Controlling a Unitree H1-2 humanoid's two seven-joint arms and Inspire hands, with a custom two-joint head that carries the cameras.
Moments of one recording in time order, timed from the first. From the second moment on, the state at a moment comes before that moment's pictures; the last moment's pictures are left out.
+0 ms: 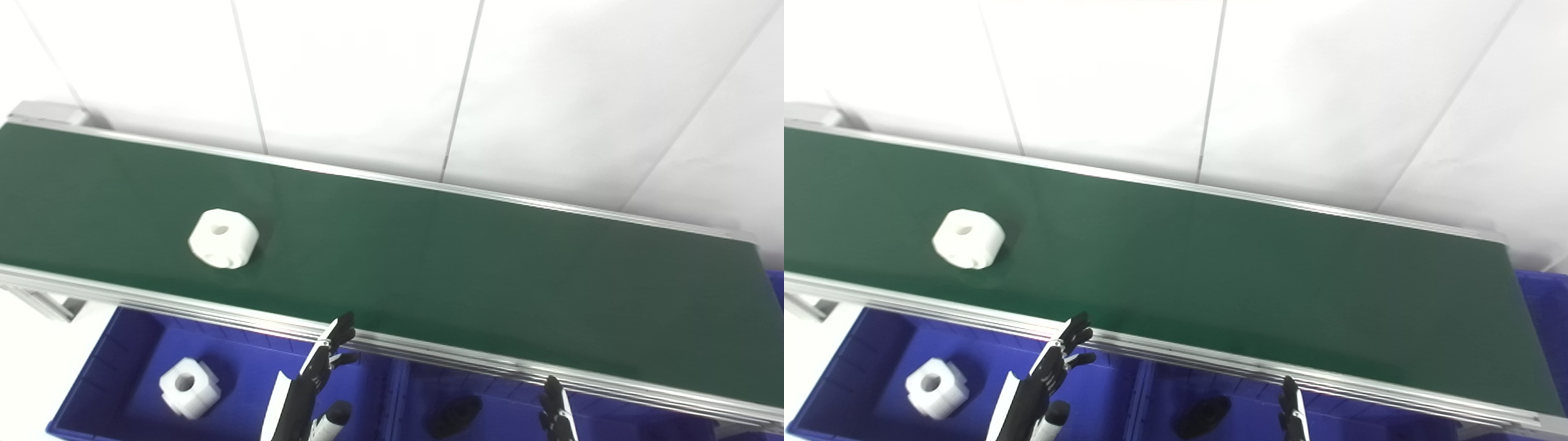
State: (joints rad) left arm 0.52 -0.05 -0.32 -0.11 0.28 -0.43 0.10; right arm 0.64 -0.01 0.16 -0.10 -0.11 -0.40 -0.08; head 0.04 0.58
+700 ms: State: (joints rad) left arm 0.12 0.20 -0.18 -0.44 0.39 -0.29 -0.06; right arm 0.62 0.00 0.16 -0.08 -0.12 -0.41 -0.07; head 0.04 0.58
